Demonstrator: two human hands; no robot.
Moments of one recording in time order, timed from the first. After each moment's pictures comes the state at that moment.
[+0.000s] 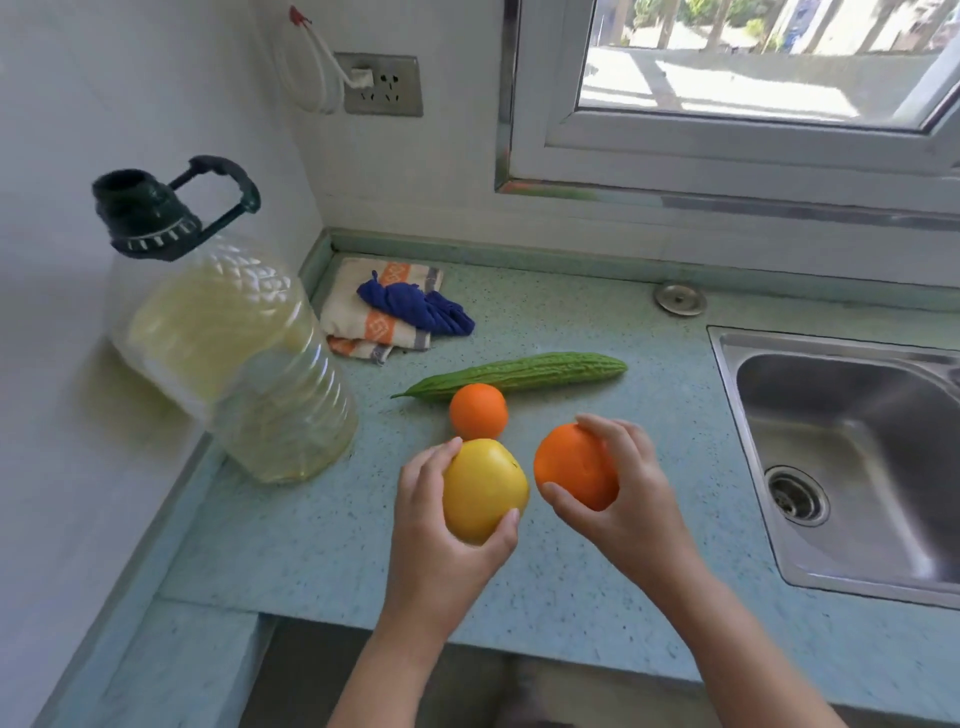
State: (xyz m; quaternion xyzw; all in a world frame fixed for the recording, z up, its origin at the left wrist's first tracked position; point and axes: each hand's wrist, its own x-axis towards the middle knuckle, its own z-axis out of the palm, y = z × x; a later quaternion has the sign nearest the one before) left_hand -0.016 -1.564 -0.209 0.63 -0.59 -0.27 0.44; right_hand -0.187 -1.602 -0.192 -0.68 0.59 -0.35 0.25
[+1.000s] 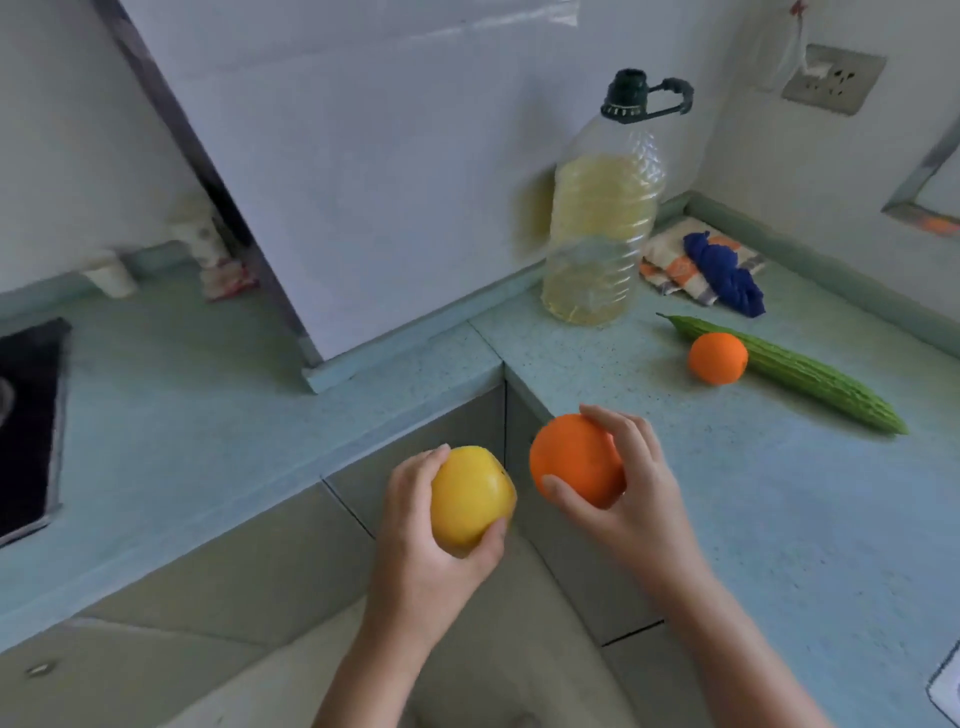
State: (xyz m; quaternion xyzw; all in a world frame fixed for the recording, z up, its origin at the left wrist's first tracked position) left_hand -0.092 -1.279 -0.192 0.81 -0.32 0.04 0.49; right_hand -0.180 -1.438 -0.172 -0.84 0.22 -0.26 0.43
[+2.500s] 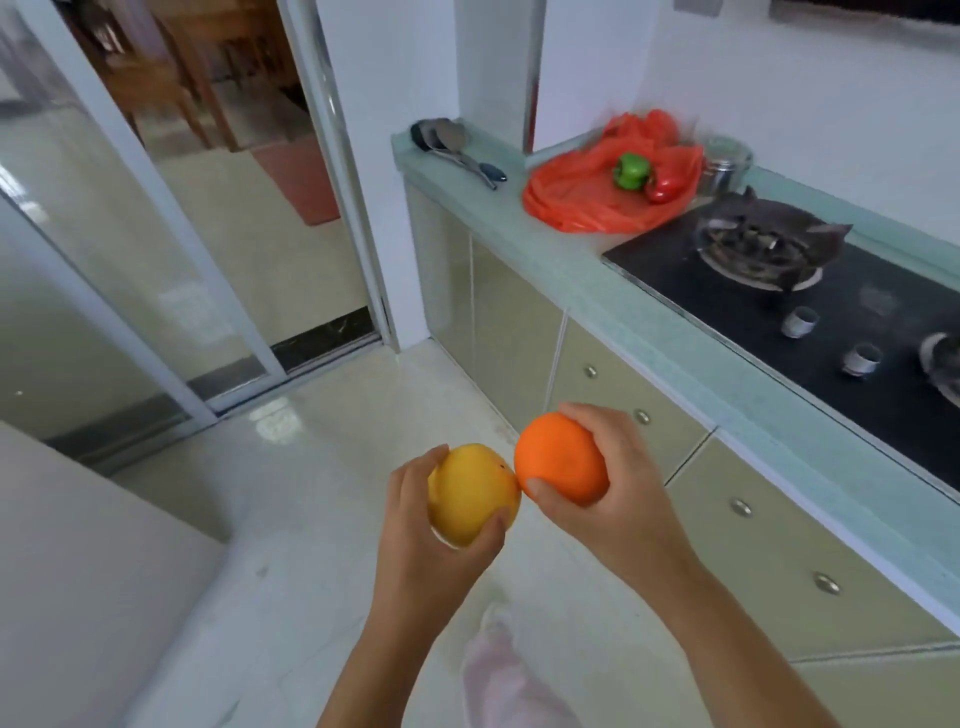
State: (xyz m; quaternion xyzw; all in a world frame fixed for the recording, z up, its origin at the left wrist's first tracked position) left_hand -0.241 -0.508 -0.219 0.77 0.39 0.31 0.41; right_hand -0.093 -0.599 -0.188 -0.74 -0.45 0.12 0.48
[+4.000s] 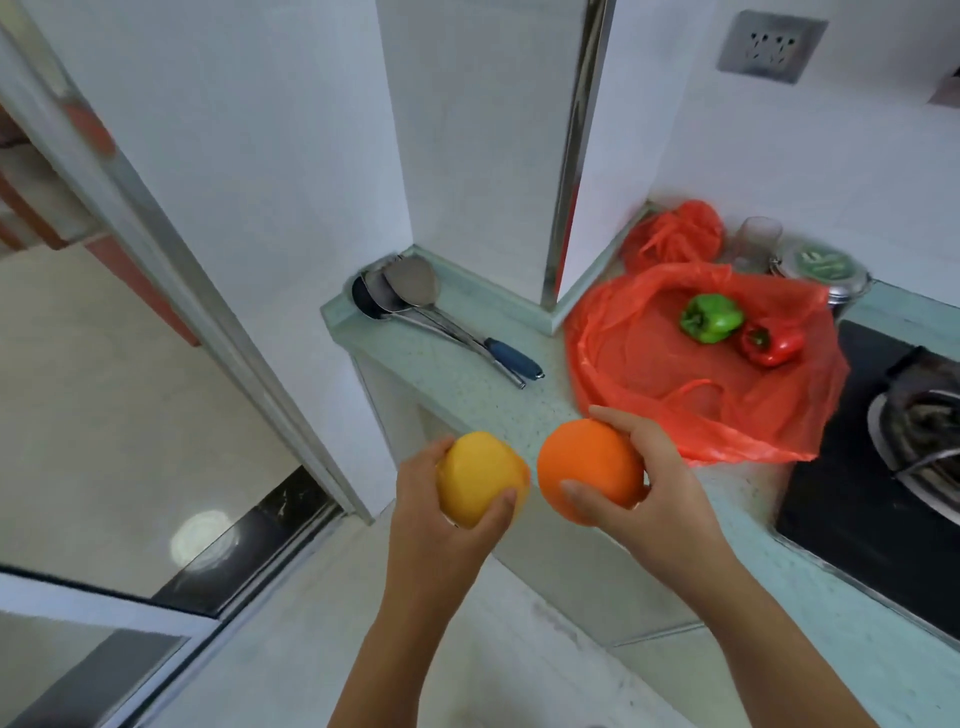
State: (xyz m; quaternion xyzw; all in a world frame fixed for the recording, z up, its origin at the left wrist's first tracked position) left_hand 0.099 0.057 -0.204 0.78 0.29 0.26 0.49; right_hand 0.208 -0.088 -0.162 -0.80 -0.28 0.12 0.51
